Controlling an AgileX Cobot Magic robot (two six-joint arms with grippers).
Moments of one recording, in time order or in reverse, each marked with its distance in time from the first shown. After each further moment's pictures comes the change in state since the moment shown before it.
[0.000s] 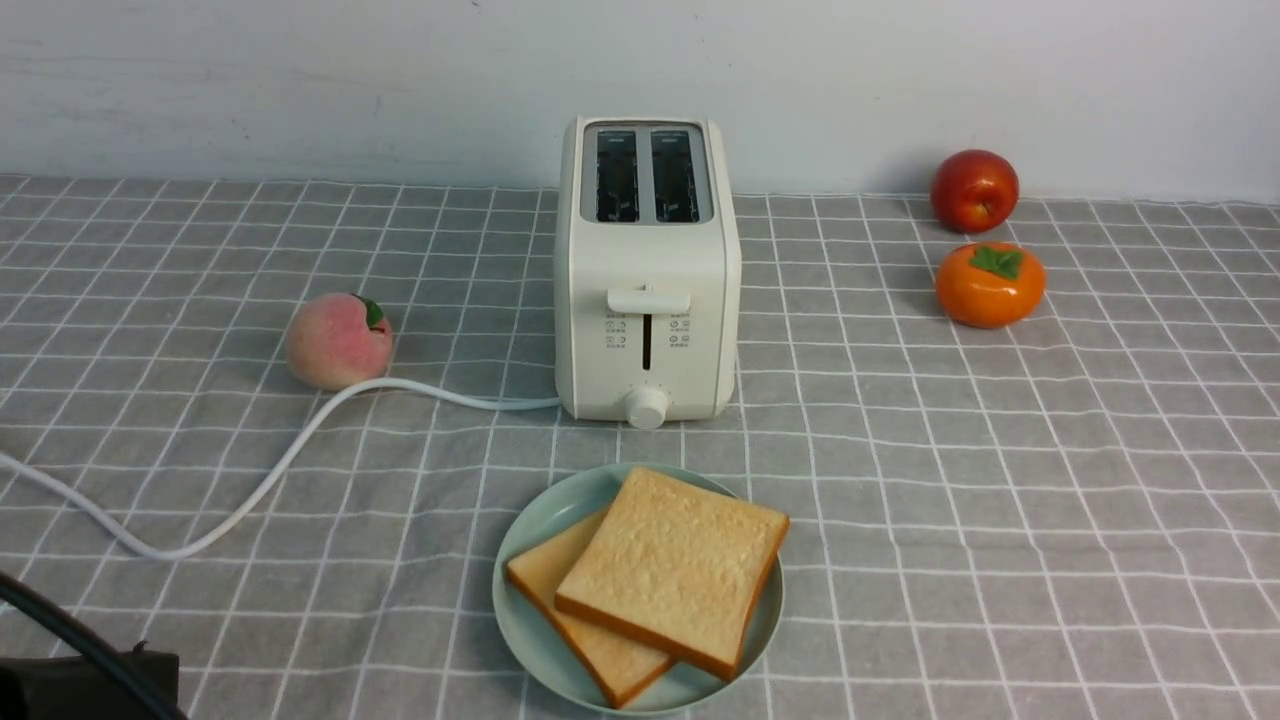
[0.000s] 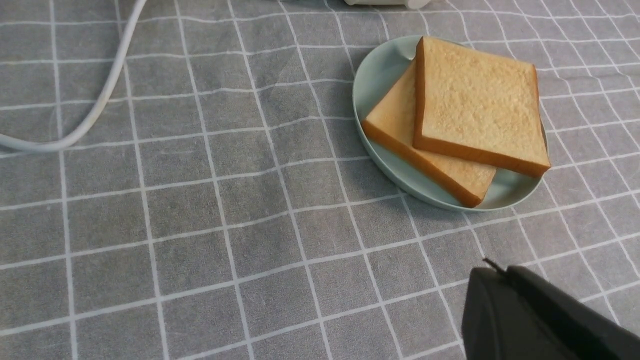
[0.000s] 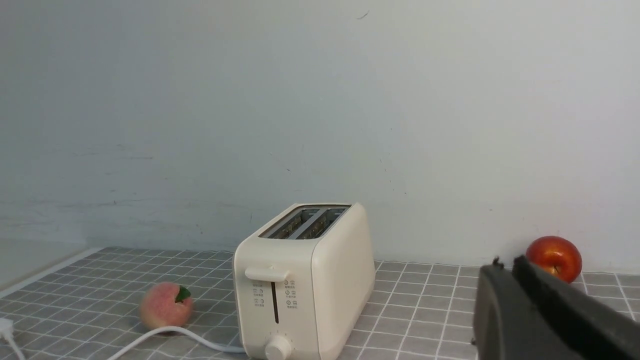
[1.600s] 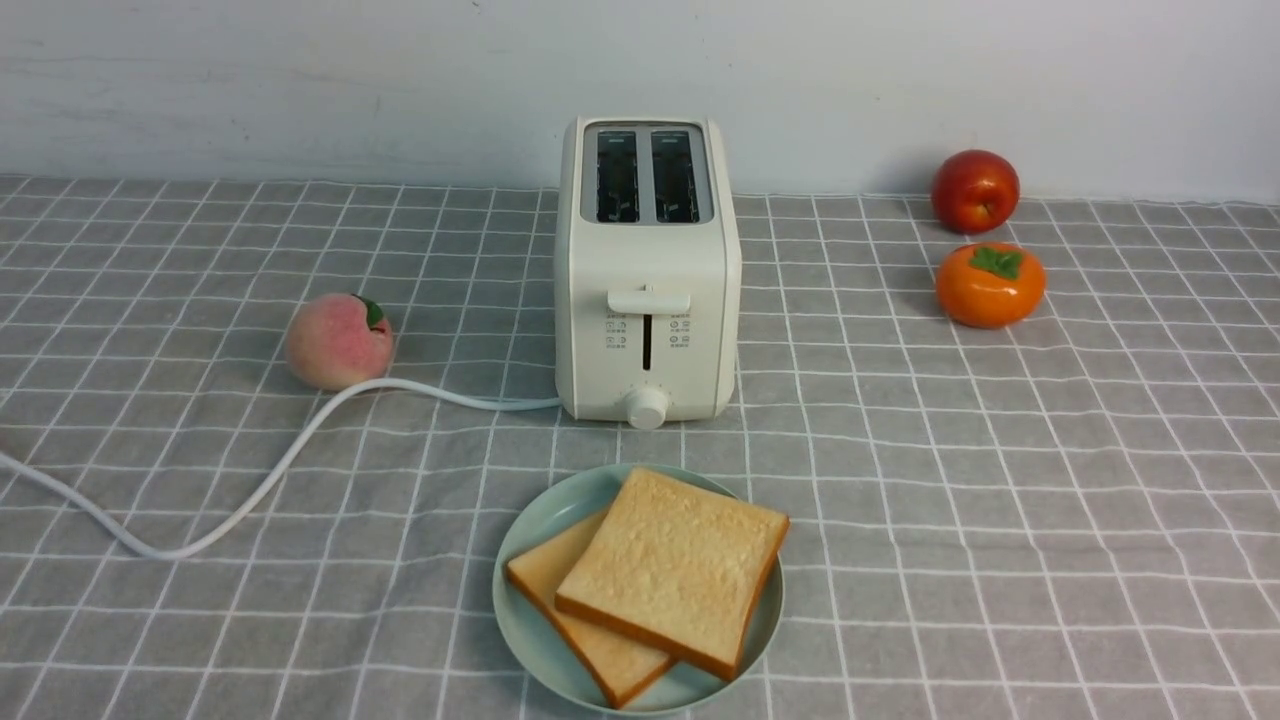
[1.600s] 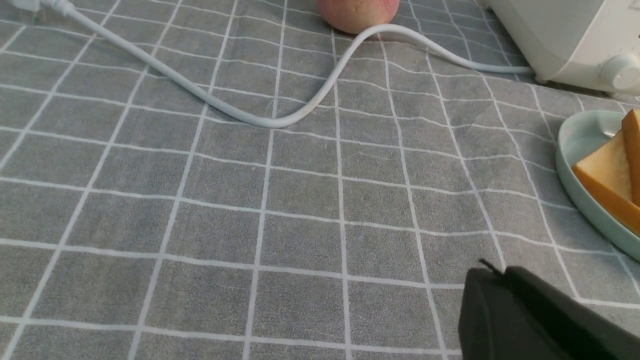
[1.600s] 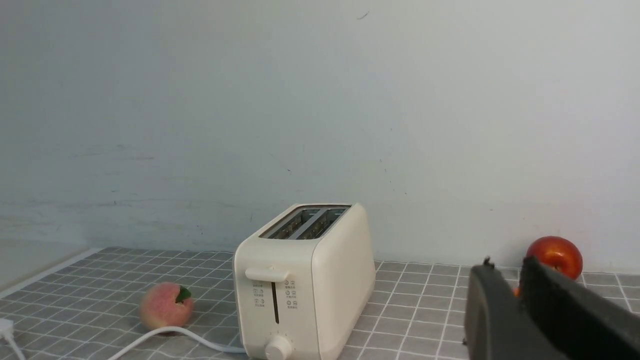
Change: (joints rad) right arm 0.000 0.000 0.000 0.000 0.000 0.001; left arm 0.102 -0.521 0.549 0.312 -0.346 -0.311
